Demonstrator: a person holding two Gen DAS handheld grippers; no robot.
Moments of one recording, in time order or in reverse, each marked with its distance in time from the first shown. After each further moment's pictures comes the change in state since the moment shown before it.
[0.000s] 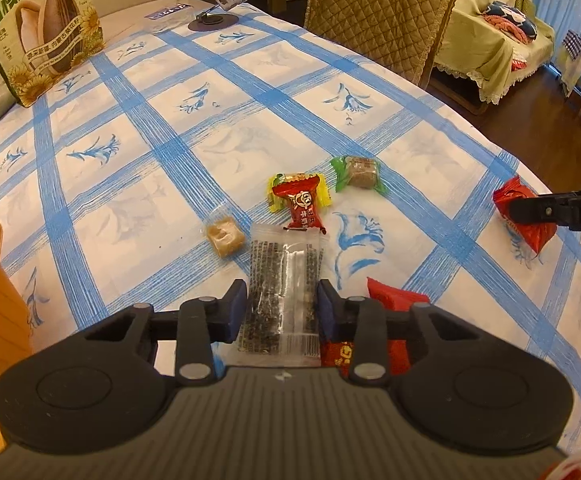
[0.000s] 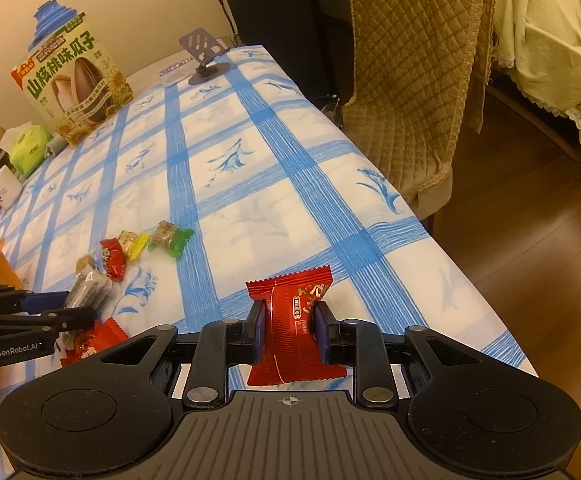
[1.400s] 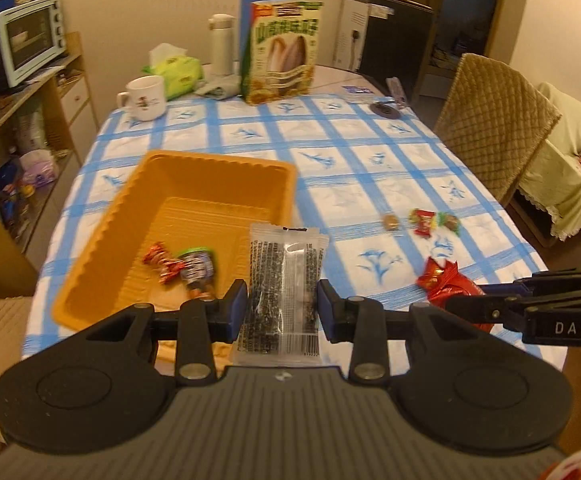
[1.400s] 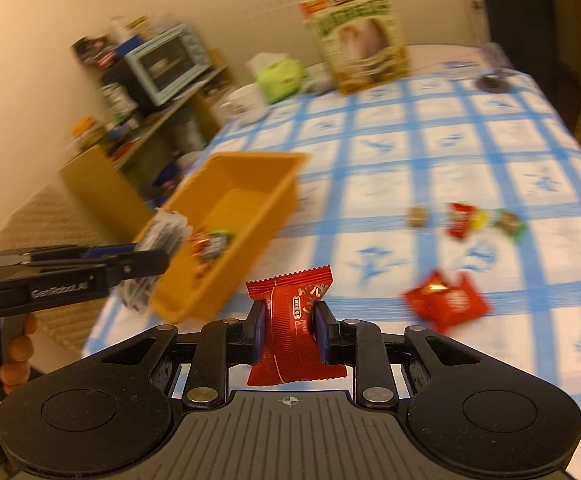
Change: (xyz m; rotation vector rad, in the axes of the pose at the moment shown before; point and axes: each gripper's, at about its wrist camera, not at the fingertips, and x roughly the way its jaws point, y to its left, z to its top) left arm -0.234 0.079 -0.136 -0.411 -0.211 0.239; right arm -0.068 0.210 -0.067 -0.392 0.096 0.499
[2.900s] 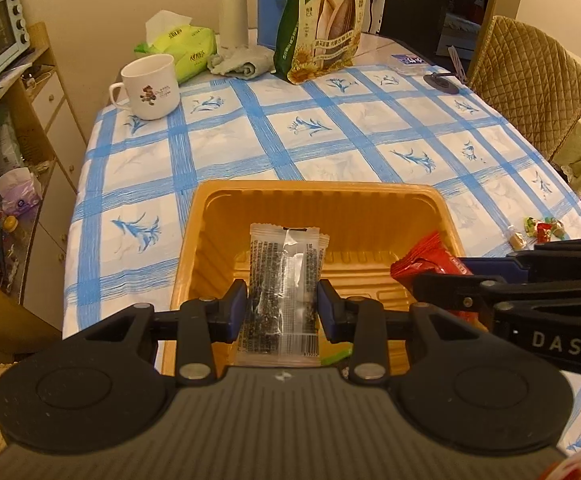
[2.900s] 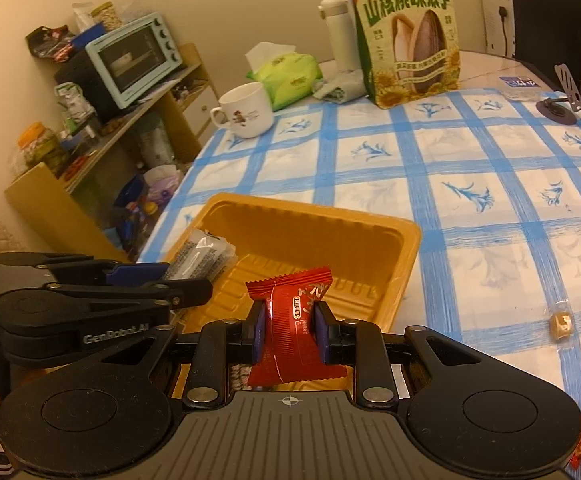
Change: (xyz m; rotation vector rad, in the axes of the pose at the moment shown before) left arm 0.162 0.123 0.089 0.125 0.122 -0.045; right arm 0.190 0.058 0.106 0.046 -0.026 -0.169
